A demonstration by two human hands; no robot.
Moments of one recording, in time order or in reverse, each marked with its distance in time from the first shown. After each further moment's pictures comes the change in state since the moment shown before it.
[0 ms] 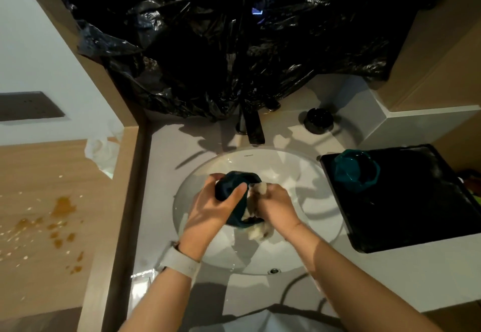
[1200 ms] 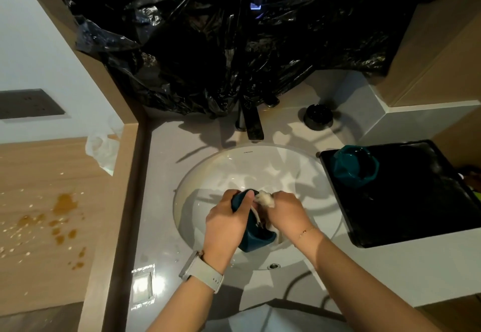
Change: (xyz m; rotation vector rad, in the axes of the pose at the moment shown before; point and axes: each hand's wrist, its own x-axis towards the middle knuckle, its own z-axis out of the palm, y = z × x) left_hand -0.029 0.002 0.039 0.101 0.109 -0.106; right_hand 0.014 0.042 -0.005 -0.613 -0.017 -0.024
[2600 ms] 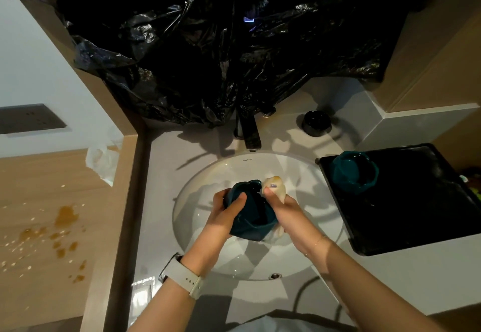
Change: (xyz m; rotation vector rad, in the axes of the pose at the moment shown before) left_hand 0.018 -0.004 -0.014 -0.679 -0.316 -0.173; right_hand -0.017 0.000 -0.018 1.116 -0.137 -0.020
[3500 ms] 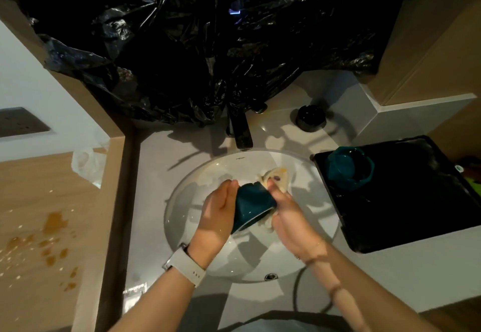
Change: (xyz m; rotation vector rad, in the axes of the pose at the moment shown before) left_hand 0.010 0.023 0.022 0.600 0.166 0.309; right_hand 0.005 0.000 -0.004 0.486 -0.033 0.032
